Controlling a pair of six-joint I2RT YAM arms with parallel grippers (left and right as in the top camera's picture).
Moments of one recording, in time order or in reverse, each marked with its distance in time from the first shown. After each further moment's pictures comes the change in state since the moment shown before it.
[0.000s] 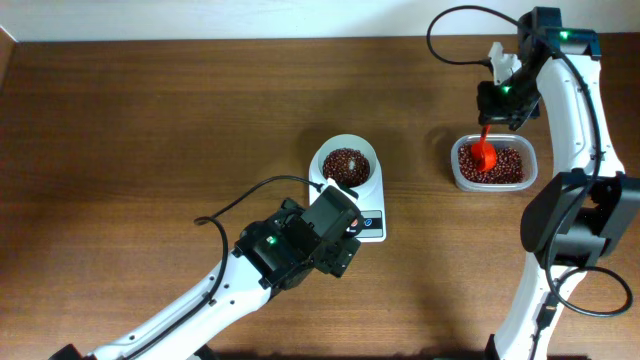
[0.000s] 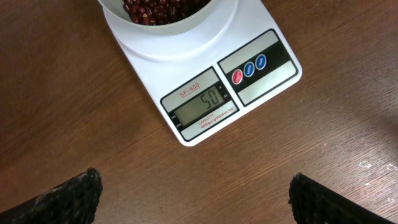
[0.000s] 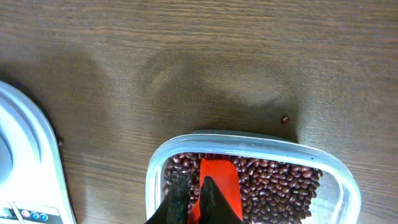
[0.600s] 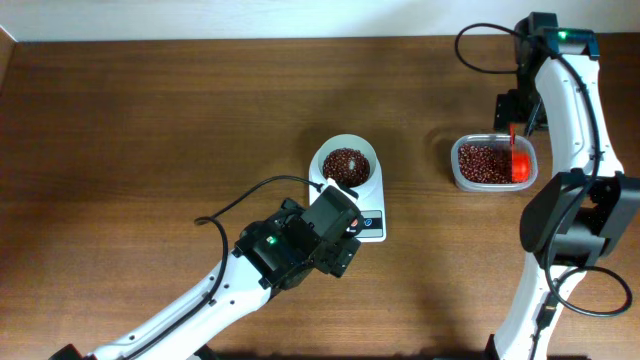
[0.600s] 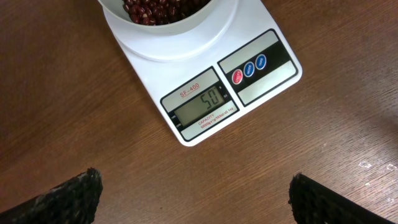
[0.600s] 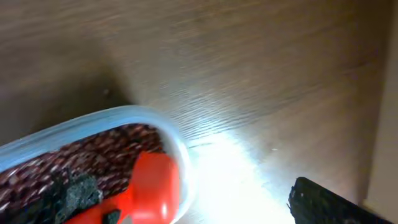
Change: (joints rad) left arm 0.000 0.000 0.000 0.000 0.000 0.000; right arm 0.001 0.000 -0.001 -0.077 0.609 0.307
